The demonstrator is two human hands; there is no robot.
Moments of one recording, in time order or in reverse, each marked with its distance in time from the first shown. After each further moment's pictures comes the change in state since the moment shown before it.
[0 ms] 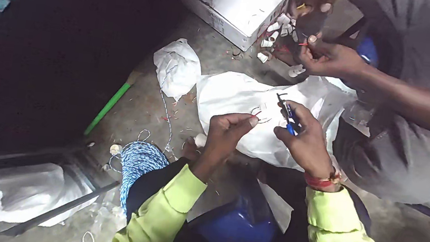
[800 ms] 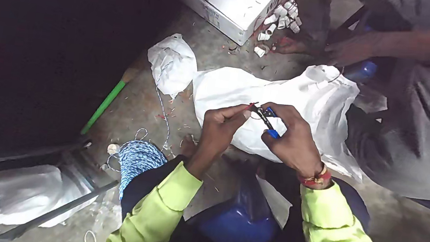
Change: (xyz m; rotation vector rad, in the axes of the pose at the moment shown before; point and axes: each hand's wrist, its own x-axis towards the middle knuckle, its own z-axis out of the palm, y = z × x) left_hand 0.002 0.003 -0.002 0.134 0.004 -0.019; right_hand -0.004 0.003 0.010 -0.157 -0.053 -0.142
